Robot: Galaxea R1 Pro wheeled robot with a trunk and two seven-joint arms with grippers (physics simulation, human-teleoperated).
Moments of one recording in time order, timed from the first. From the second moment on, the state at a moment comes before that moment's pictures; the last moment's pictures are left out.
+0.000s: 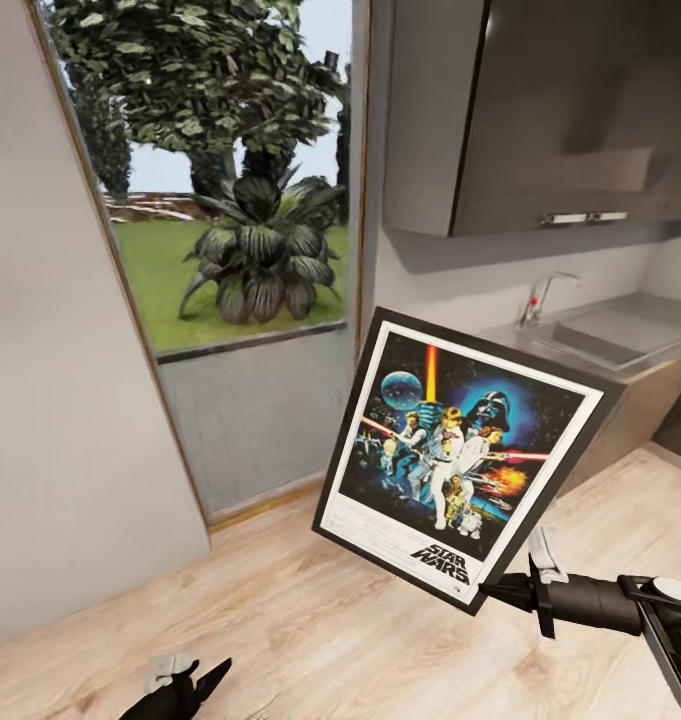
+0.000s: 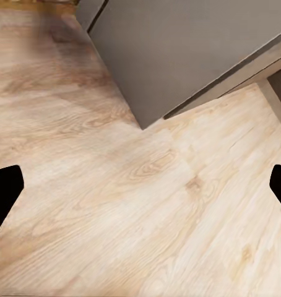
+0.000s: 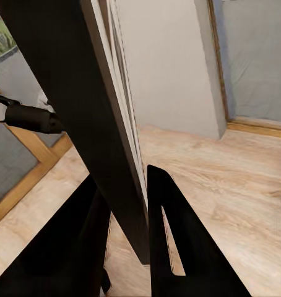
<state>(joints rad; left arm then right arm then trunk) -0.46 0.21 -0.70 -0.02 1.15 -0.32 -0.90 -0.33 -0.33 -0.25 -1.12 0.02 0.20 1.54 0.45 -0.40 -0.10</state>
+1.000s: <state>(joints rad) -0.46 0.21 -0.70 -0.02 1.16 -0.32 -0.90 -0.33 -0.33 -0.25 -1.12 0.02 0.20 1.54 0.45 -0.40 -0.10</state>
